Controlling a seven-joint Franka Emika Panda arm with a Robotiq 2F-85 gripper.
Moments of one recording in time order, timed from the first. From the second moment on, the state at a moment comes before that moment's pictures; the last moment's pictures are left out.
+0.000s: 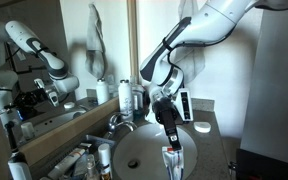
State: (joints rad) arm -0.06 0.29 -0.04 -2.19 0.85 1.36 -0.85
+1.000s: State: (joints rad) arm -0.02 0.36 0.00 -2.11 0.79 1.36 -0.73
